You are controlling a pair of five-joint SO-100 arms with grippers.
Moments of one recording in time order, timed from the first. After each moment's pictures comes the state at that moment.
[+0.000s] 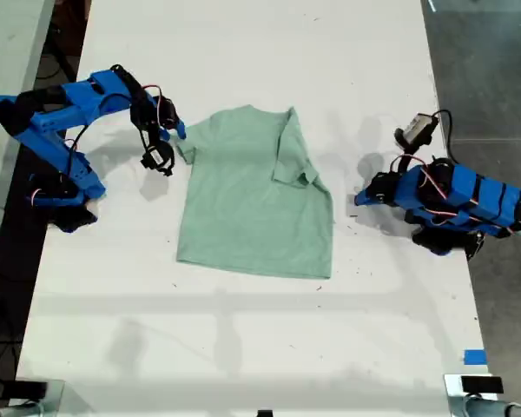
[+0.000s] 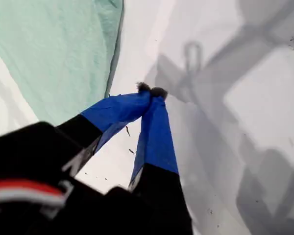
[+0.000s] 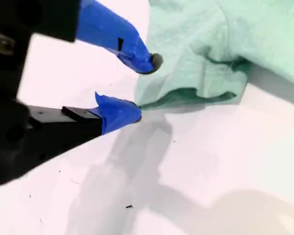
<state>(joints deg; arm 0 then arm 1) -52.3 105.6 121.6 60.3 34.5 22.0 200.7 174.0 80.1 -10.5</state>
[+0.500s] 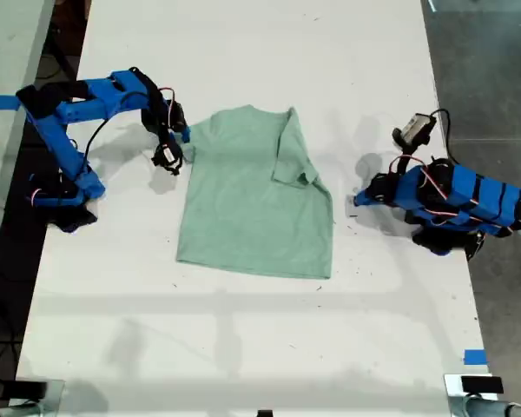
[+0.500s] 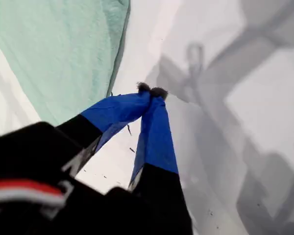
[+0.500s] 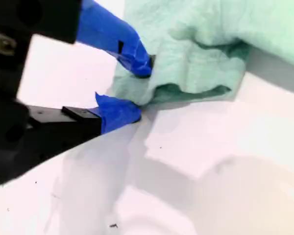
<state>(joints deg) -53.3 88.2 111.5 60.3 36.6 21.0 200.7 174.0 79.7 -11.3</state>
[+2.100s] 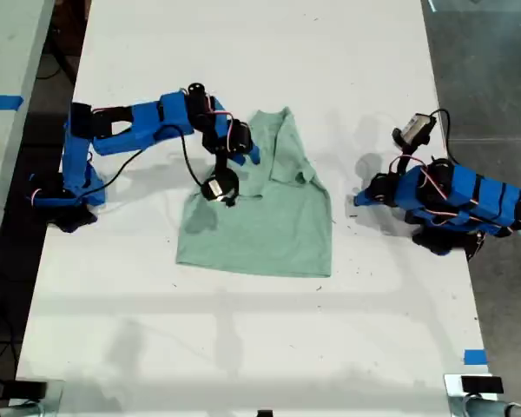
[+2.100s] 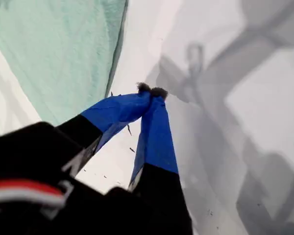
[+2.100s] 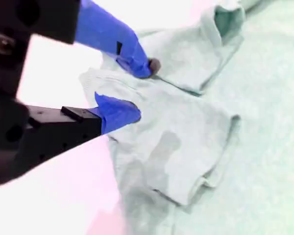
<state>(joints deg) -24.3 74.6 56.5 81.7 15.3 21.0 200.7 174.0 79.7 -11.3</state>
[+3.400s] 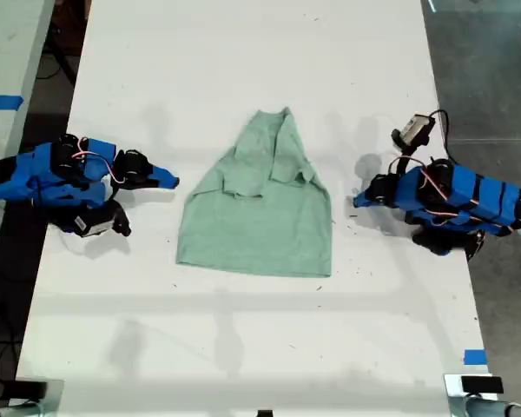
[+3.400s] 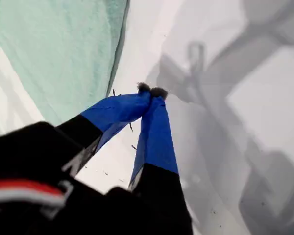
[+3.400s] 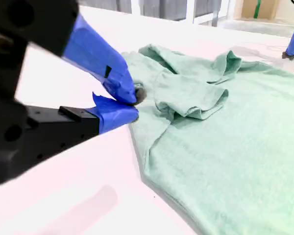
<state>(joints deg) -14.5 206.1 183.8 56.0 -0.5 19.5 200.7 174.0 79.7 -10.6</state>
